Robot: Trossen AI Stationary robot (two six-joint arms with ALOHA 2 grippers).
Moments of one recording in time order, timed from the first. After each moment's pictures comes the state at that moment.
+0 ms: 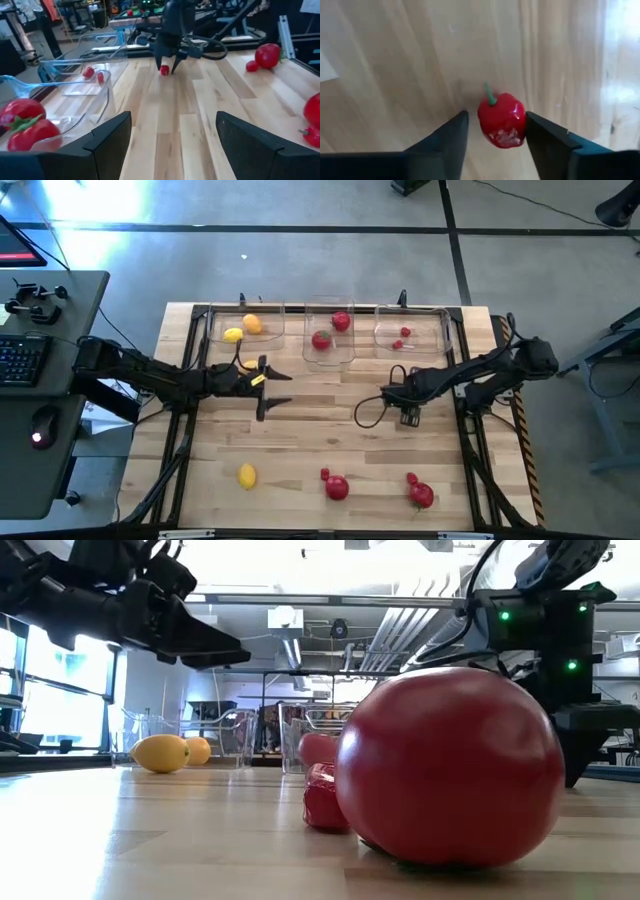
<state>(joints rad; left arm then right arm) 0.00 1.19 0.24 0.76 -0.06 0.09 0.05 1.47 0.67 -0.84 0.20 0.30</state>
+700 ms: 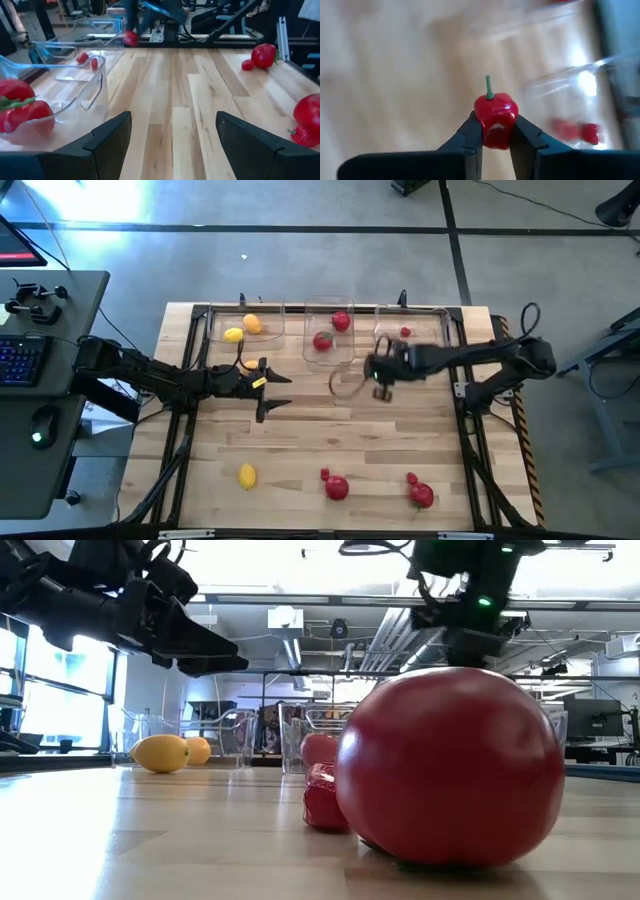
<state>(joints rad) -0.01 1.19 0.24 0.73 -0.06 0.00 -0.08 1.47 1.06 -0.86 0.38 0.14</state>
